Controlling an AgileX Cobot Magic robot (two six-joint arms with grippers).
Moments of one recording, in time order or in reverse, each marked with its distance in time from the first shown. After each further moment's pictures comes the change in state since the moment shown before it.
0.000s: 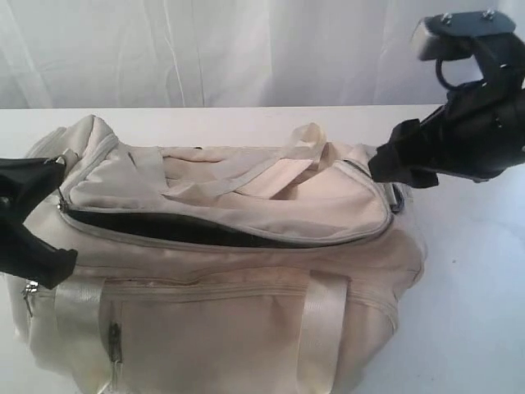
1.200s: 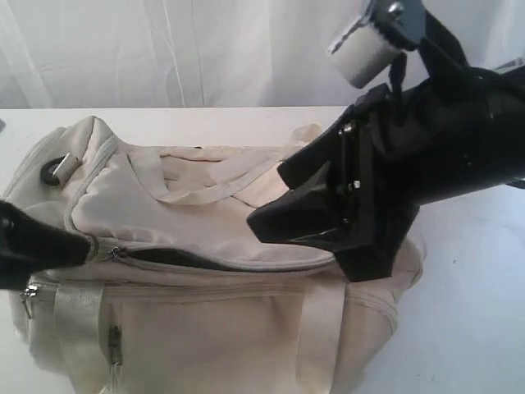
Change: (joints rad) left arm 0.792 0.153 -0.146 0.973 1.468 -1.050; right arm 0.212 -0.056 0.000 0.483 0.175 -0.730
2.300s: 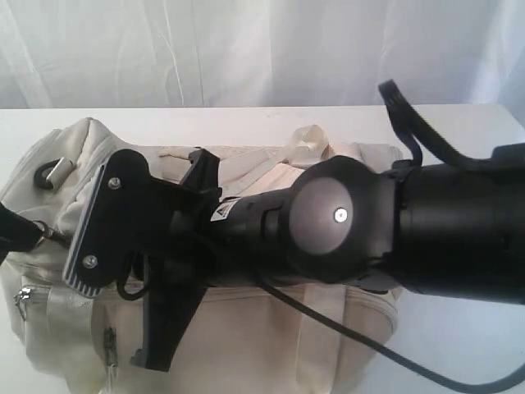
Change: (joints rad) left arm 0.045 0.068 -0.153 0.373 0.088 -0.181; right arm 0.533 0.410 0.000 -0.015 -0.808 -0.321
